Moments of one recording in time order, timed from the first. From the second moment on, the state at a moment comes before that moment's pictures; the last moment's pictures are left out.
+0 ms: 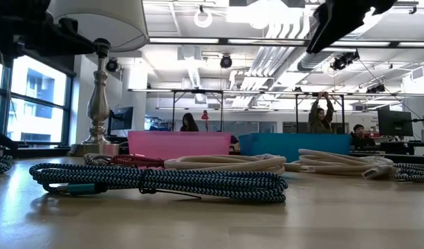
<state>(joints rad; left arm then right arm) -0.03 0.11 0.33 -0.40 -0.22 0.50 0.17 1.14 1.06 -0.91 0.48 0.10</state>
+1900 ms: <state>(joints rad) -0.03 0.11 0.33 -0.41 -0.17 0.49 -0.05 1.73 1.04 -0.89 0.11 -0.04</state>
